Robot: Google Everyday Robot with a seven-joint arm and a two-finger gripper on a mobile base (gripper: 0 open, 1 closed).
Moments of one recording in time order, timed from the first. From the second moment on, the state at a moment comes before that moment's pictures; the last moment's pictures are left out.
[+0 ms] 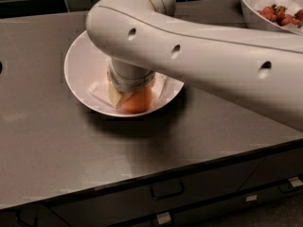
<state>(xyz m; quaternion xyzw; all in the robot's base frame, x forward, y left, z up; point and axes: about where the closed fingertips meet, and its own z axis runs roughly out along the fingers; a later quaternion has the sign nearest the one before) 0.530 0.042 0.865 -0.30 0.93 -0.02 0.22</state>
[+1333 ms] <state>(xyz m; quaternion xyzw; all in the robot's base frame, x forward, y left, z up) 0.524 0.056 0.935 -0.35 0.89 0.05 0.27</state>
